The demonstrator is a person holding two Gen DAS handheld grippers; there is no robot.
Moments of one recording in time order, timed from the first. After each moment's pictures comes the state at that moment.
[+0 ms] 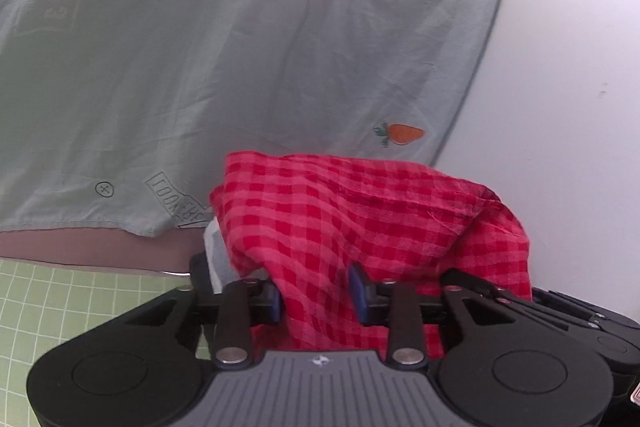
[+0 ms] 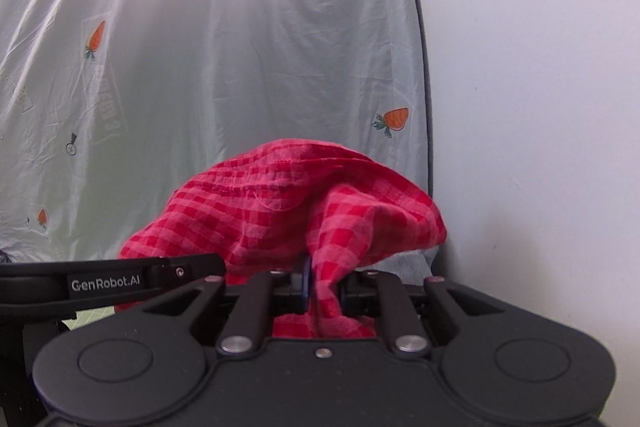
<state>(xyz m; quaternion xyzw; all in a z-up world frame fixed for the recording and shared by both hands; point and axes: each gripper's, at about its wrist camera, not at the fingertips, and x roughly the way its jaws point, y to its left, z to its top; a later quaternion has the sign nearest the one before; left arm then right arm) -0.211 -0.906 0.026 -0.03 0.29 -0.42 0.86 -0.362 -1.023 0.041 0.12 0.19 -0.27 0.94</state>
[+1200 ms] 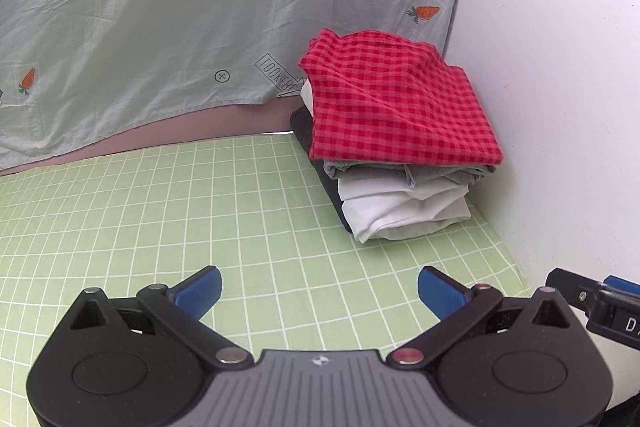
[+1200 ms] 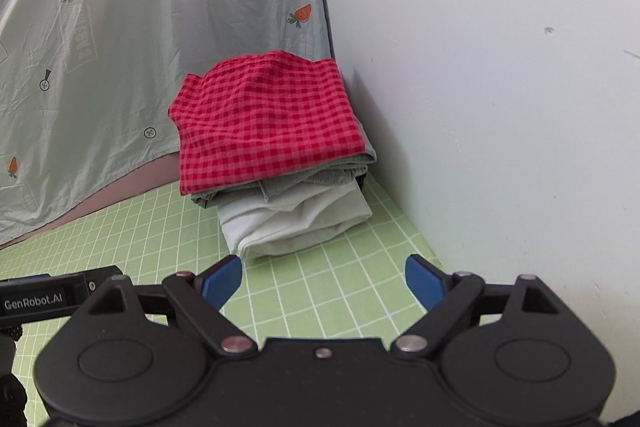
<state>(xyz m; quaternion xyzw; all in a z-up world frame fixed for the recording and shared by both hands) -0.375 -0.726 -0.017 0.10 0.34 -0.37 0.86 -0.544 -0.867 -0.012 0.20 0.26 -0.37 0.87</state>
